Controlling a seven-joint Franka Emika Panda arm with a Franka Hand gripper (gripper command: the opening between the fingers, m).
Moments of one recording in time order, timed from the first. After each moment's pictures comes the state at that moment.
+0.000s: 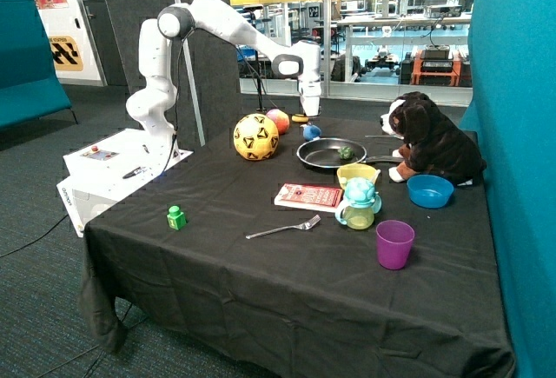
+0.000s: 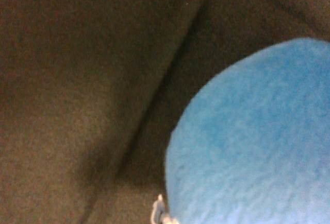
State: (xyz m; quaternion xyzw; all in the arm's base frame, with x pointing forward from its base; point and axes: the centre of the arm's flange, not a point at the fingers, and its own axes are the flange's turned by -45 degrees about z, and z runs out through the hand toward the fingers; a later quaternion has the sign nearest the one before) arm 0.563 0.231 0.347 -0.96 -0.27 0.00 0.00
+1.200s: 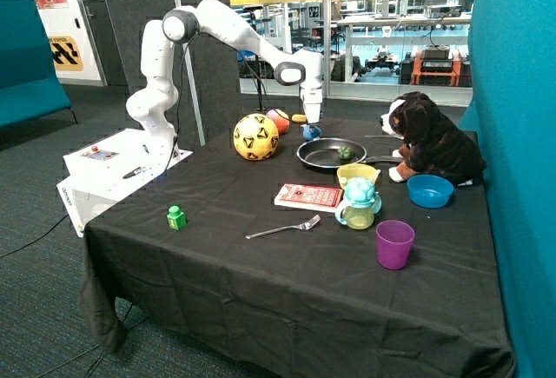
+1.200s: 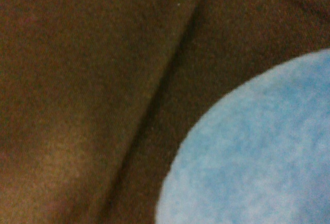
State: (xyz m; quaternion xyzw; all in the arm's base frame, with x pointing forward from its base) arm 0.570 0.233 0.322 -0.97 -0.25 0.00 0.00
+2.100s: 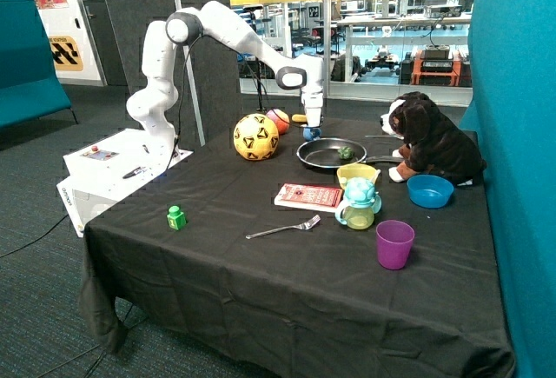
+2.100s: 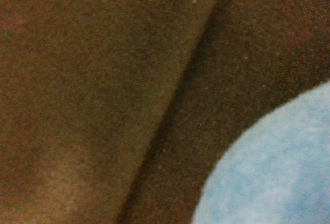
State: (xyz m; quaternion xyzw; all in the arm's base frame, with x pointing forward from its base) arm 0.572 0.239 0.305 -0.97 -0.24 0.00 0.00
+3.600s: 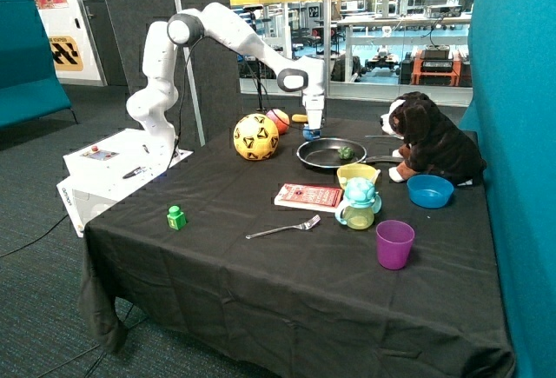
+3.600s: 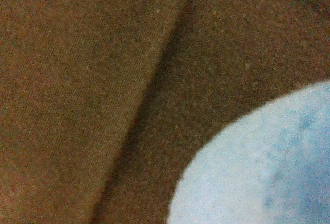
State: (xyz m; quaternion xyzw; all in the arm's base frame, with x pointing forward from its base) arm 0.578 0.234 0.301 -0.97 -0.24 0.00 0.00
